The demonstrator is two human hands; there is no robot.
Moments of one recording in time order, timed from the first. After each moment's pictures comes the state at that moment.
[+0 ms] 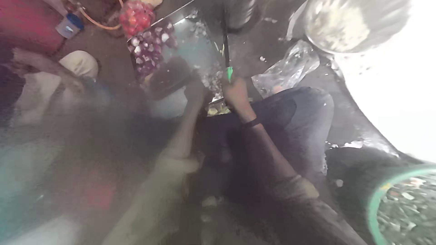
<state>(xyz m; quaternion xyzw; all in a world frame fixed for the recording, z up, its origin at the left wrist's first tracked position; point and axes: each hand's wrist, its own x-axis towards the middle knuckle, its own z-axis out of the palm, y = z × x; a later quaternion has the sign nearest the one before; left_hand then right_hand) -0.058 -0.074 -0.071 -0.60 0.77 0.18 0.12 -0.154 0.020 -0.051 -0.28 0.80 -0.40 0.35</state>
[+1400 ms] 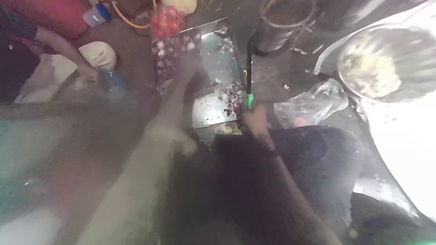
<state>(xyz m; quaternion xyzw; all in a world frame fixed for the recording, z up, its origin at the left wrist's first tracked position) -0.015 -0.261 -0.049 -0.53 0.84 0.13 -0.01 -0.143 0.015 -0.082 -0.29 0.78 -0.39 0.39</state>
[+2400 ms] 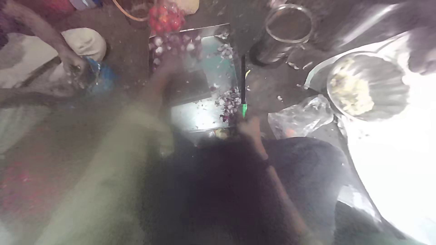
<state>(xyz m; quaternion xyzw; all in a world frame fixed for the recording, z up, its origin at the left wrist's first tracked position) 0.044 -0.318 -0.077 -0.56 0.70 0.43 -0.09 -0.137 0.004 -0.079 -0.31 0.82 -0.33 0.35</state>
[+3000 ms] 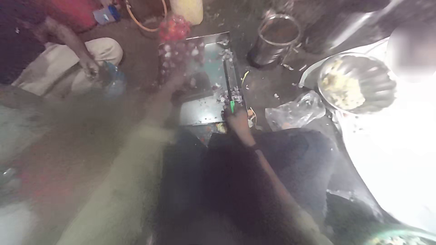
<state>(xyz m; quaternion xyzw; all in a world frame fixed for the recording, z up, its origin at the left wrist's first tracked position) 0.064 -0.246 -0.061 -0.63 0.66 0.41 -0.05 -0.115 0.011 -0.093 -0.39 0.79 -0.33 0.33</state>
